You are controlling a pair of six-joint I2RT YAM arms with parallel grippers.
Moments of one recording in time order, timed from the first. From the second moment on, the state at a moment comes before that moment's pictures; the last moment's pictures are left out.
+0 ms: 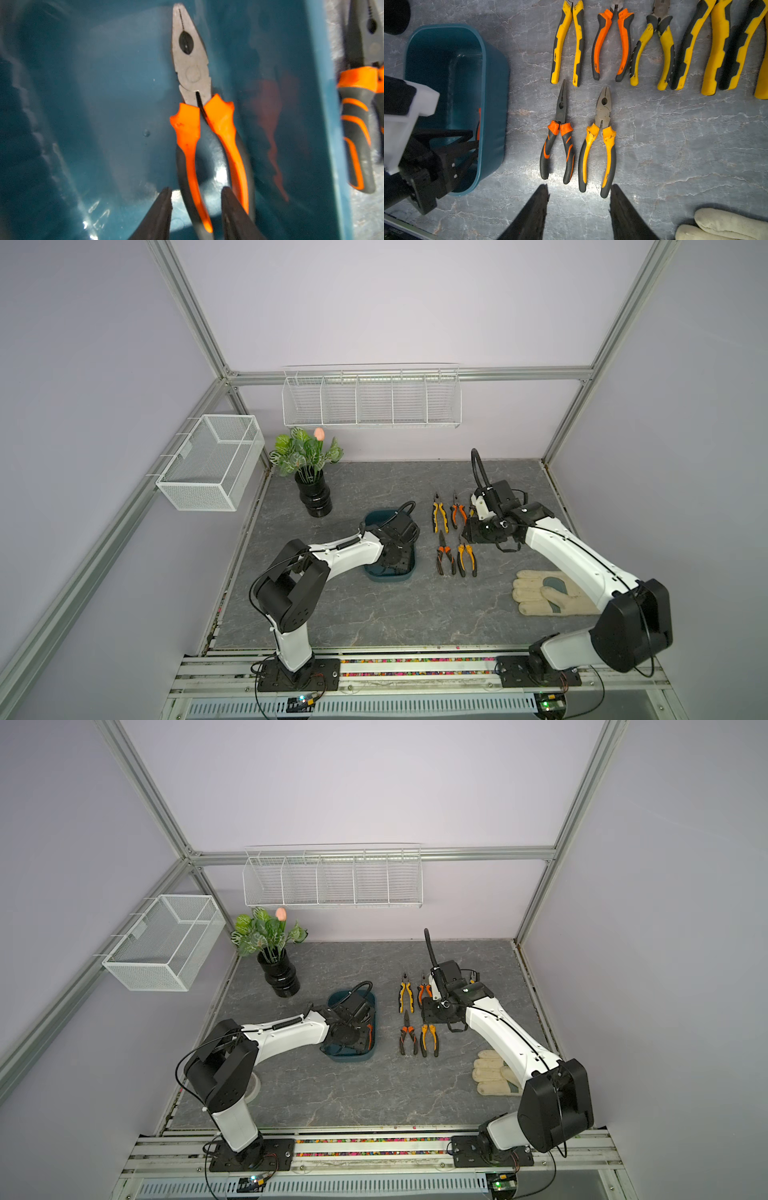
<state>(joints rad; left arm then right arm) -0.81 1.80 1.14 -0.55 -0.08 -0.47 0.41 1.44 1.18 -0.82 -0.07 0.32</state>
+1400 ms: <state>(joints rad) -0.80 1.86 1.18 -0.60 -0.17 -0.46 0.41 1.43 1.09 -0.81 -0.09 0.32</state>
